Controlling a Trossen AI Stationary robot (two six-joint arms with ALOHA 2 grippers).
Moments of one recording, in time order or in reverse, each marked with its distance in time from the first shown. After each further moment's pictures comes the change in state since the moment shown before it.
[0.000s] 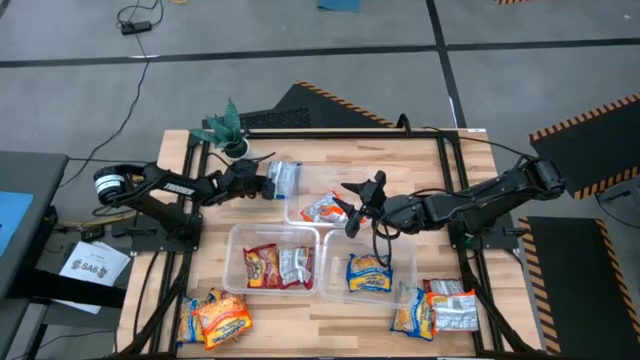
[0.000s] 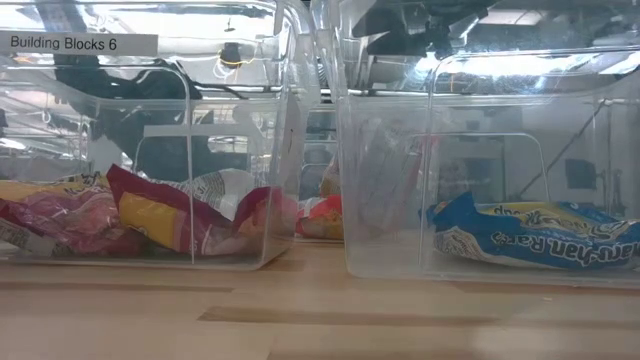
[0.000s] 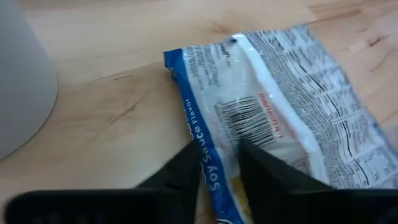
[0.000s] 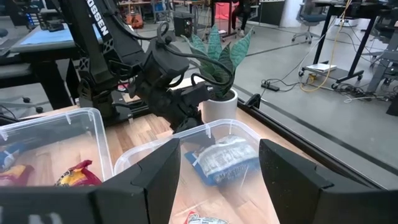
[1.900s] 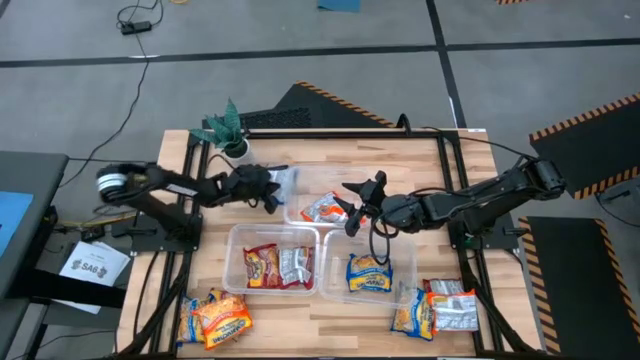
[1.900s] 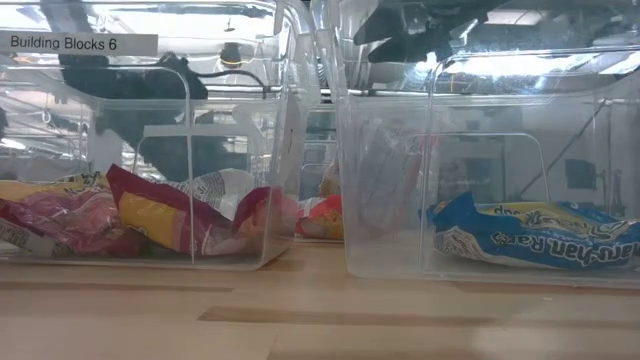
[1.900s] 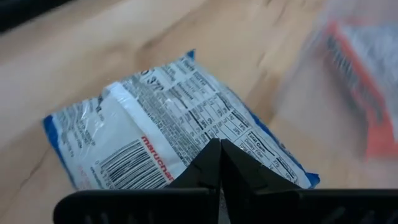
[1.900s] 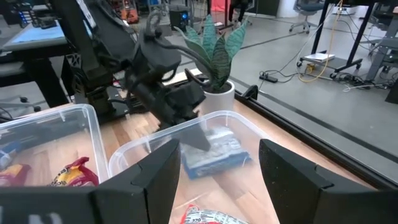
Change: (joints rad) left arm -0.065 -0.015 0.050 -0.115 0.146 0.318; right arm -0.011 0.000 0.000 -0.038 -0.005 0.053
